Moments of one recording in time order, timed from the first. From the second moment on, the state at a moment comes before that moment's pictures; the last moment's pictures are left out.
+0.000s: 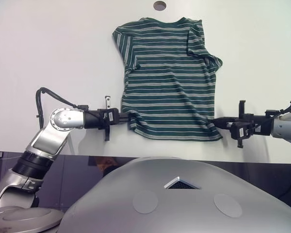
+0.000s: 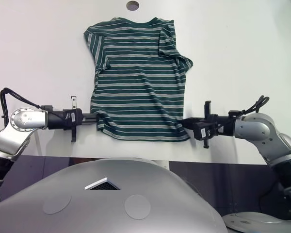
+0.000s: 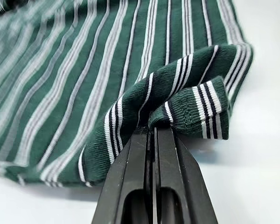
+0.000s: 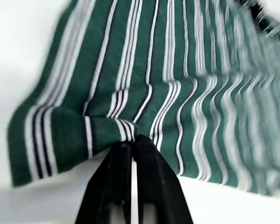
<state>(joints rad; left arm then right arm) 0.21 0.88 -0.35 -0.21 -0.31 0.01 -1.07 0.31 -1.20 0.34 -0.08 0.26 -0.46 0.98</state>
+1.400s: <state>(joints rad) -0.46 0.54 -0.31 0.48 -0.03 0.09 -1.11 -0.42 -0.46 0.24 0.47 0.17 0.13 0.98</state>
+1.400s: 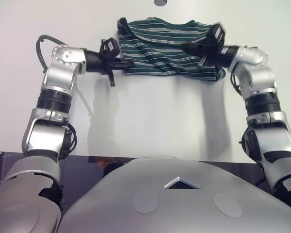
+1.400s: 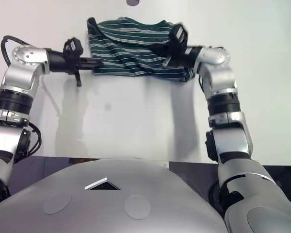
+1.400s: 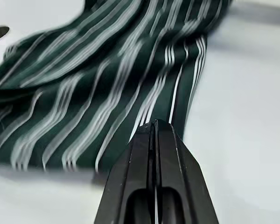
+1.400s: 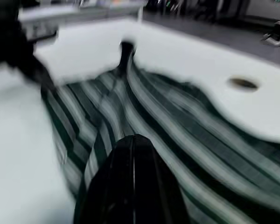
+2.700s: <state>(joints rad) -0.34 0.62 -0.51 0.07 0.09 0.19 -1.14 -0.58 -0.11 0.32 0.74 0.17 0.23 0.76</state>
